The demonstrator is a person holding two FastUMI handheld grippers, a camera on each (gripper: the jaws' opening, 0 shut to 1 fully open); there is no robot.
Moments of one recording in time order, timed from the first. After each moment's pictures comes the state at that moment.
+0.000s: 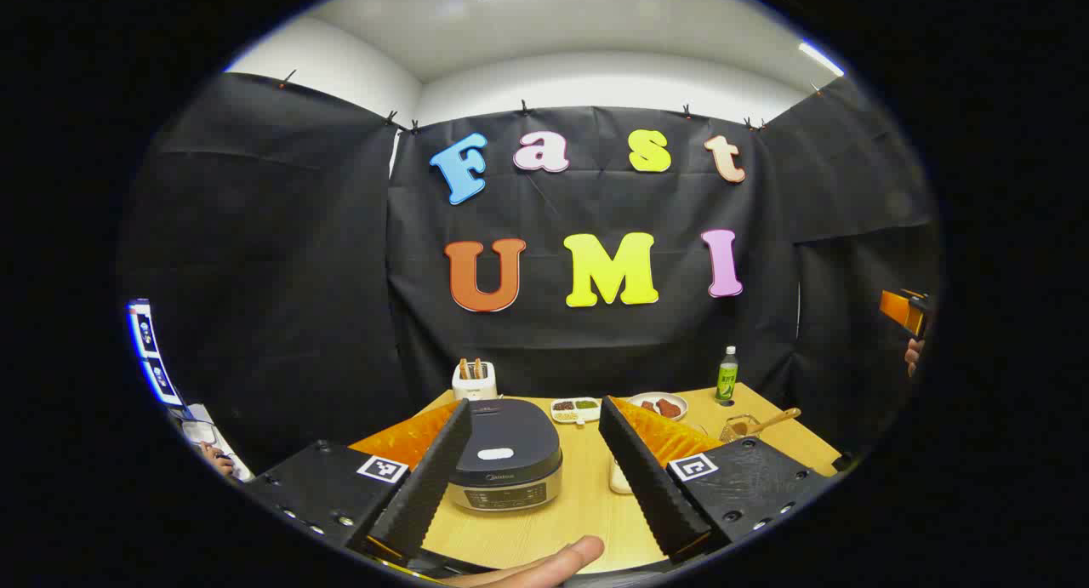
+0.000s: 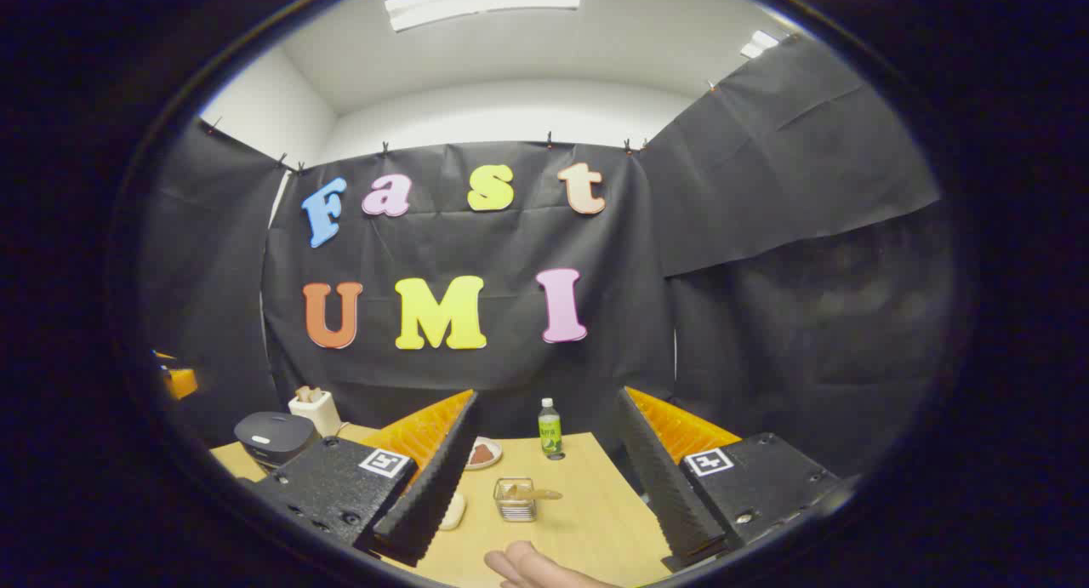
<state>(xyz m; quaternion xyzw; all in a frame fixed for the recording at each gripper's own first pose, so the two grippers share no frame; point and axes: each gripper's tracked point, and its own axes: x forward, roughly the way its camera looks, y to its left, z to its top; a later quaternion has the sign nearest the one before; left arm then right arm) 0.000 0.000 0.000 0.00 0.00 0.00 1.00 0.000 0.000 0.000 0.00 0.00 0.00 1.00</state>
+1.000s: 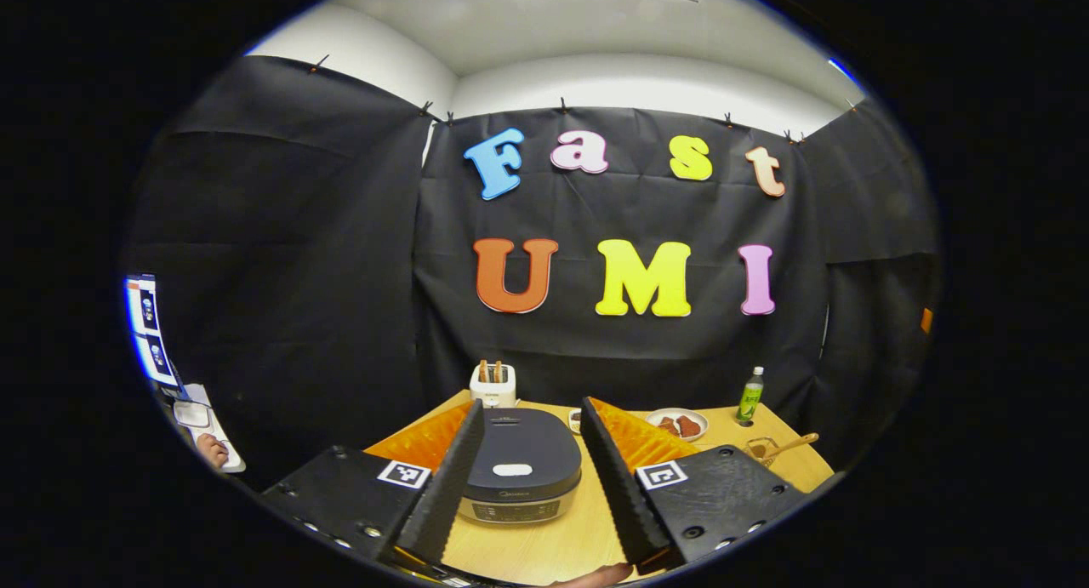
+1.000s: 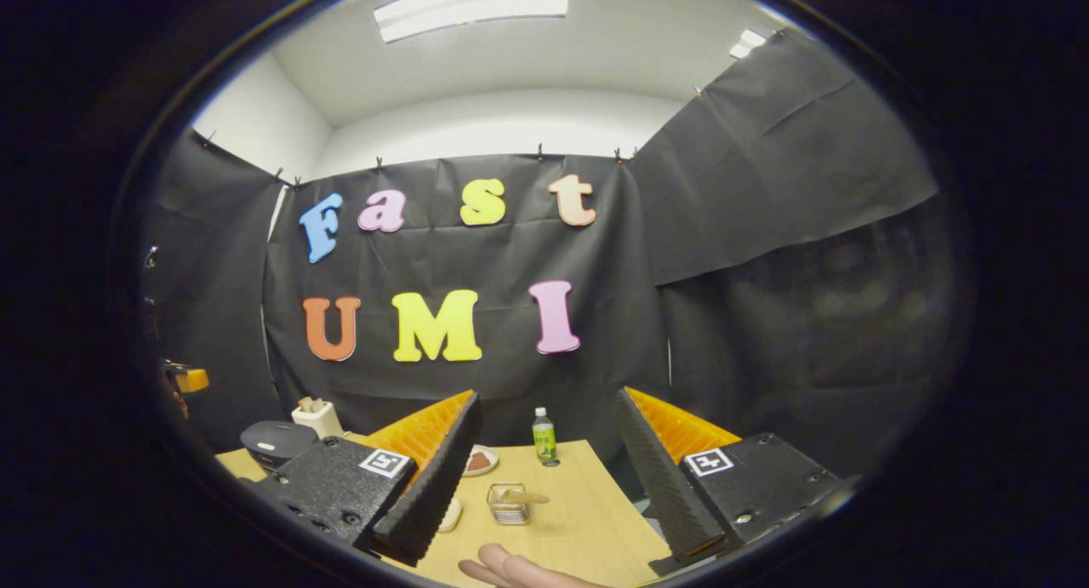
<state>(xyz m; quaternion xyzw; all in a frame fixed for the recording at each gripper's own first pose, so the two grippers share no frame) 0.047 0.048 0.001 -0.03 -0.01 0.06 1.00 -0.016 -0.020 0.022 0.02 -0.02 0.01 1.00</state>
